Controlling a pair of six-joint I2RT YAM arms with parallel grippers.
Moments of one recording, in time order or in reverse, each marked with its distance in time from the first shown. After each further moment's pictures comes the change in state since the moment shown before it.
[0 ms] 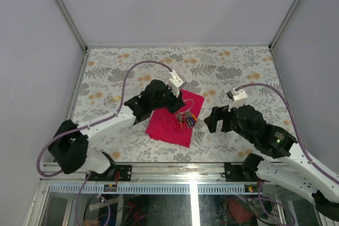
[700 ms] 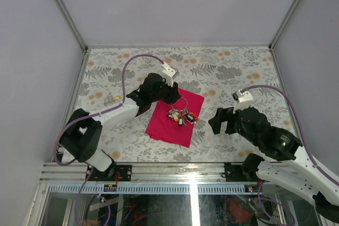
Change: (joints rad) left arm 0.164 0.143 0.016 0.103 -0.012 -0.059; right arm 0.000 -0.039 0.010 -0.078 0.037 0.030
